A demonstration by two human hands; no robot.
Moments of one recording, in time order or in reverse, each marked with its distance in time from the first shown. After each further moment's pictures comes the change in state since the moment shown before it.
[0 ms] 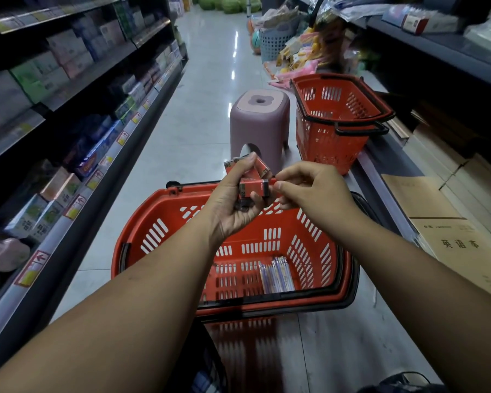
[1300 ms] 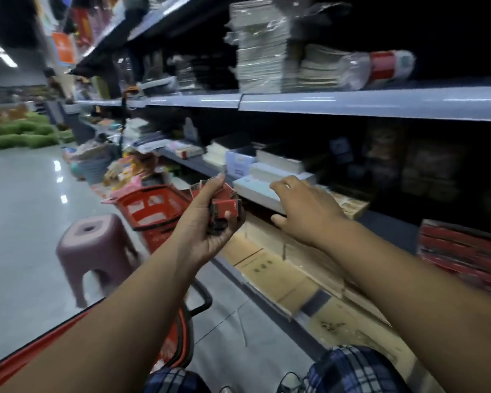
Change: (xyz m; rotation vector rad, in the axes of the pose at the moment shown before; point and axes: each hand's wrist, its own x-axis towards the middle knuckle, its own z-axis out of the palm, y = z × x) left_hand -0.106 -0.113 0.322 0.239 -0.436 -0.251; right_hand -0.213 -0.122 -0.293 -1.284 0.416 0.231
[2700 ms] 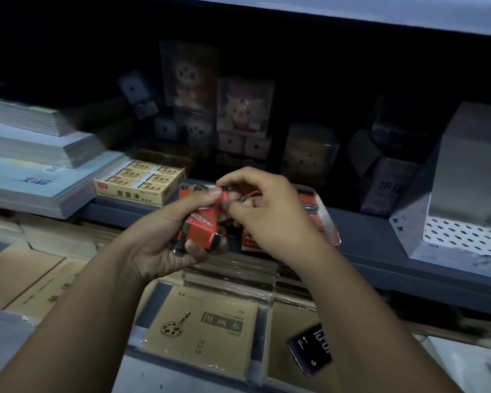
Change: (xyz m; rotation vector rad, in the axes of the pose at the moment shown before) left_hand 0.159 -0.206 0.112 0.381 -0.716 -0.675; right_hand -0.100 0.183 0.049 0.816 0.338 0.597
